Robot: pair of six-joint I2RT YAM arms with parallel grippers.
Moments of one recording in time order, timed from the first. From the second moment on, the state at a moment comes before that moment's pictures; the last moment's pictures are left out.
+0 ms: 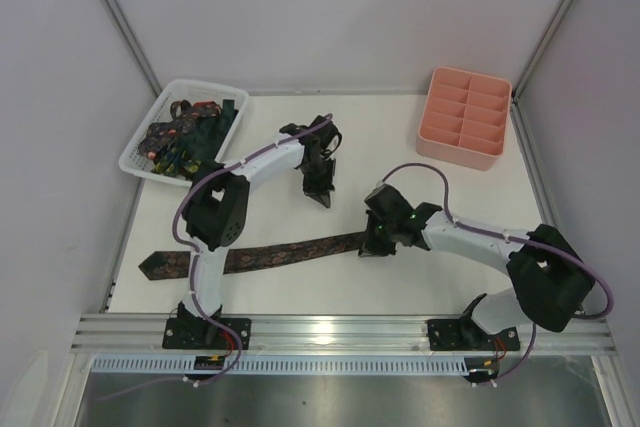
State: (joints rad) left arm -0.61 2.10 1.69 -0.91 0.21 -0.51; right arm 0.75 1.42 0.79 -0.43 -0.11 0.89
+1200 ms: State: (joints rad) left arm -0.74 1.99 1.66 -0.78 0.31 -0.58; right arm 0.22 1.34 0.81 -0.41 -0.25 0.68
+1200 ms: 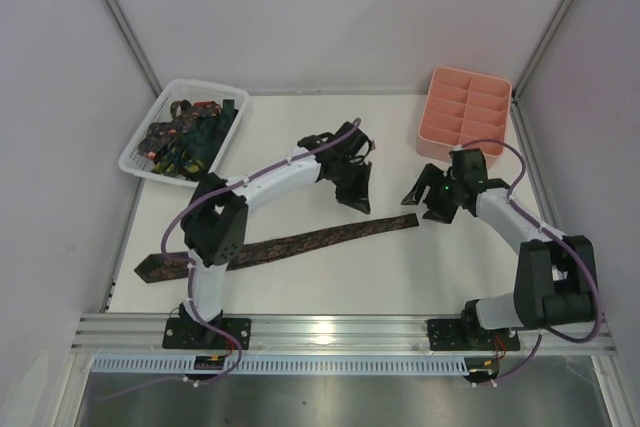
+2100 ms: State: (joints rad) left arm -0.81 2.28 1.75 -0.59 0.42 -0.74; right arm -0.12 1.59 0.74 -0.31 -0.70 0.38
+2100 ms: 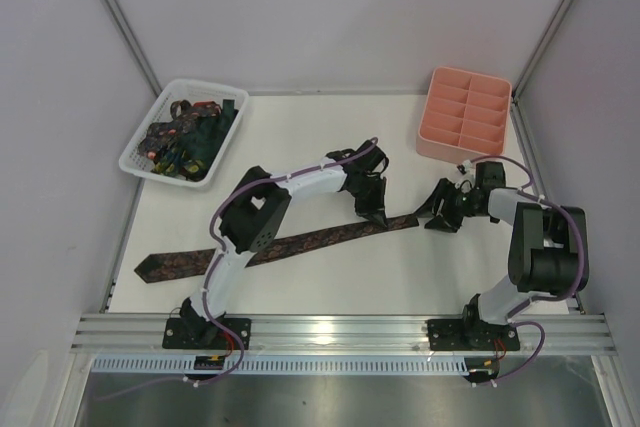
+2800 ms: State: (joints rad) left arm -0.76 2.30 1.75 -0.61 0.44 -0.74; right arm -0.08 1.73 0.81 -0.25 -0.80 0.39
